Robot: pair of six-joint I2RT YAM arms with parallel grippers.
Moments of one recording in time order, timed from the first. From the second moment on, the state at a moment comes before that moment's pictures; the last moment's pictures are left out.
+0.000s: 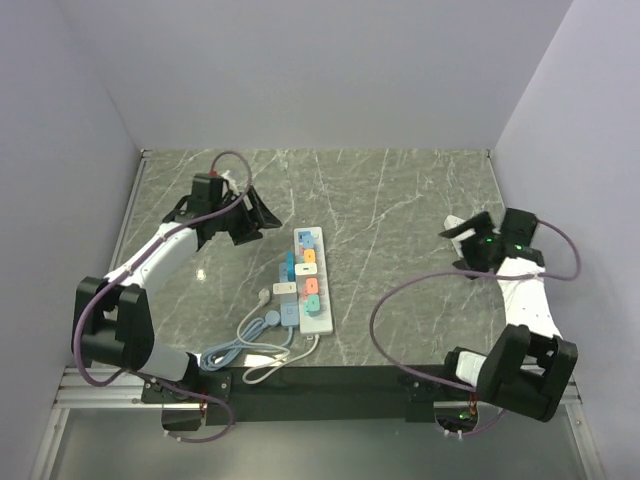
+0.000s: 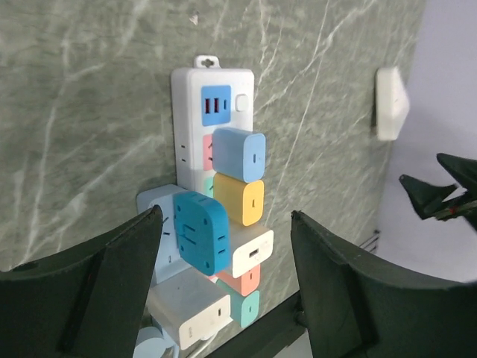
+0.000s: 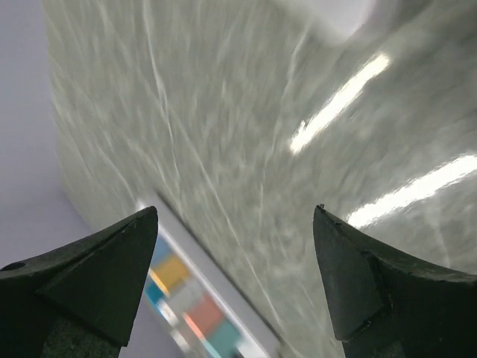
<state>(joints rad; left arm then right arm) -0.21 1.44 1.00 -0.29 0.46 -0.72 -0.39 1.18 0.79 -0.50 -0.35 0.85</state>
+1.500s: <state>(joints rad) -0.55 1.65 1.13 -0.52 0.06 -0.60 0.74 1.40 1.11 -0.71 0.09 0.69</state>
